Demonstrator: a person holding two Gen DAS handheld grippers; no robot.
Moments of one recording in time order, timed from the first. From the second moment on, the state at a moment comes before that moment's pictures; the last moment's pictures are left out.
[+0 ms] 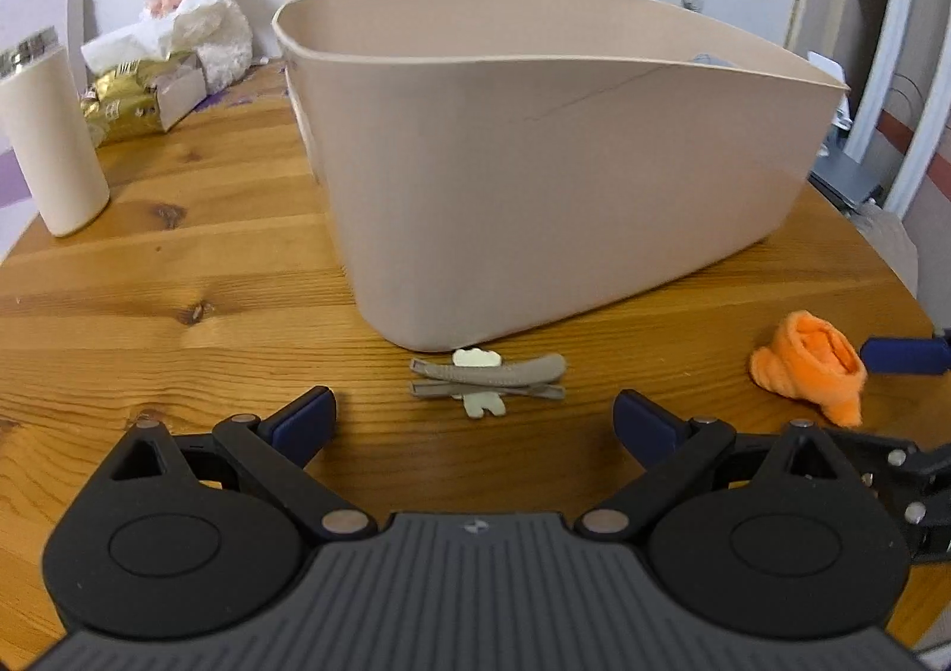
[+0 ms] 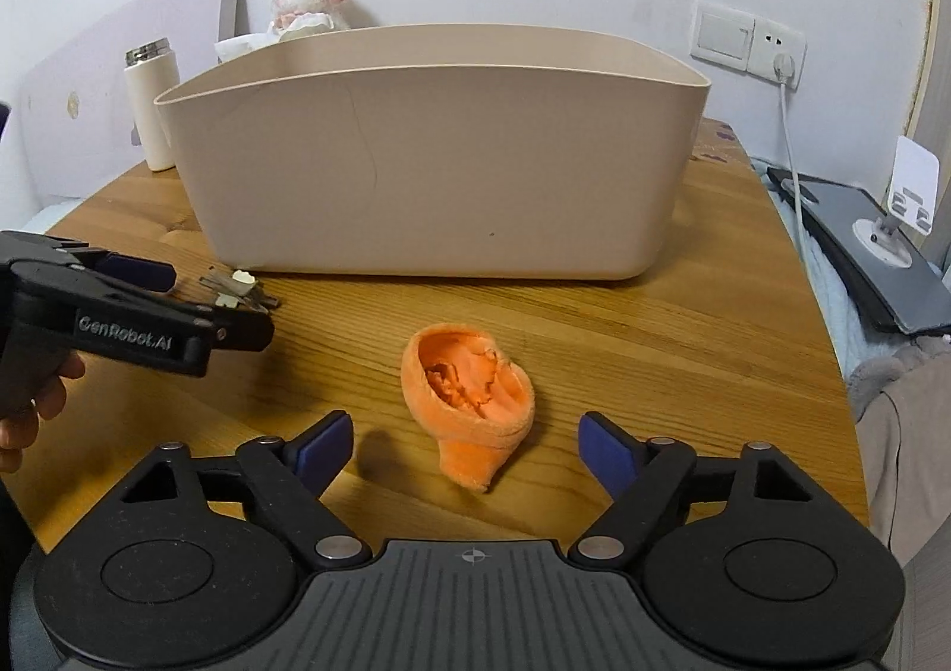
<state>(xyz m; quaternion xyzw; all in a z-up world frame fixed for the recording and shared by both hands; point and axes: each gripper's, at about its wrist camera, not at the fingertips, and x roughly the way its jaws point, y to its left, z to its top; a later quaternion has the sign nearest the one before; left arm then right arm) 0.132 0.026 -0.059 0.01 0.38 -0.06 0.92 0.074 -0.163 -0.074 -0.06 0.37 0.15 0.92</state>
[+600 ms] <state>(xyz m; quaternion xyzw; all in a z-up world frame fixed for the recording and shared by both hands) 0.137 0.025 -0.056 0.02 0.36 -0.06 0.93 0.086 -0.151 -0.077 -0.04 0.36 0.16 0.92</state>
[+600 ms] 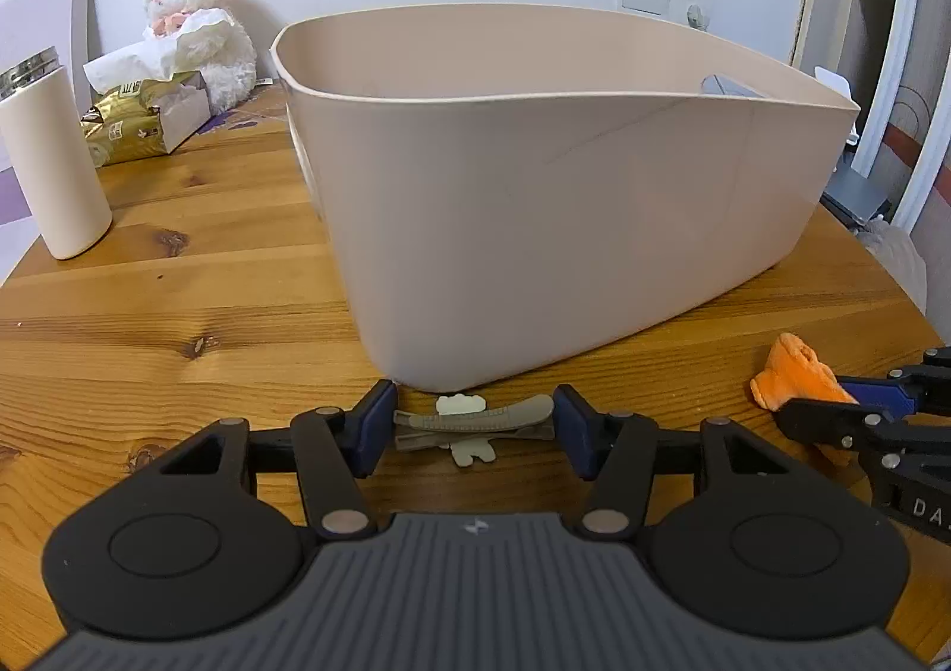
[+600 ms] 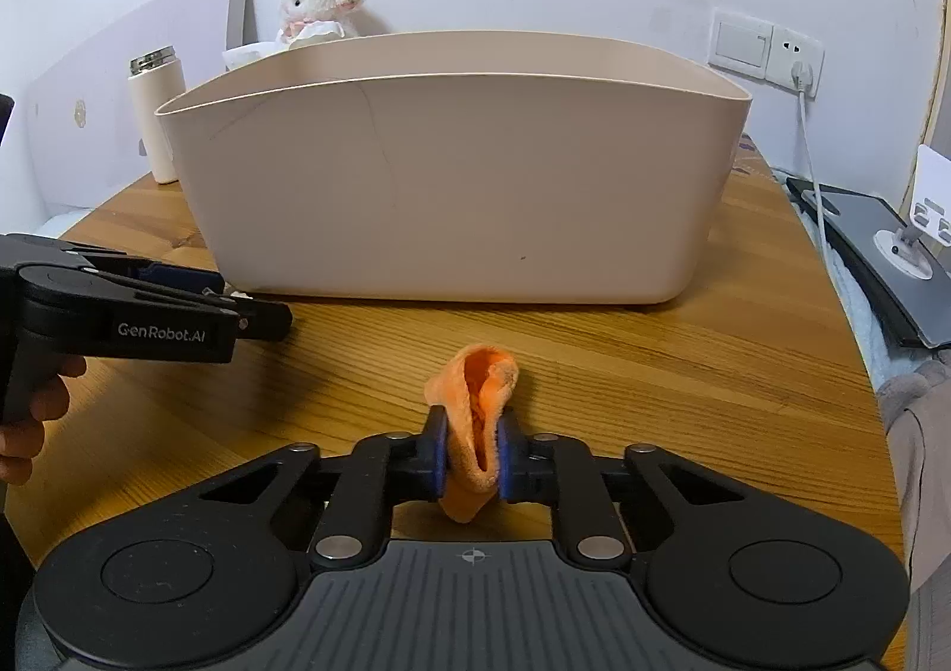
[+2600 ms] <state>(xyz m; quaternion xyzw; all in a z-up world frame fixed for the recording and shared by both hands) 0.217 -0.001 0.019 0.09 0.35 -0.06 0.93 0.184 -0.109 0.006 -0.07 0.32 0.11 0.94</state>
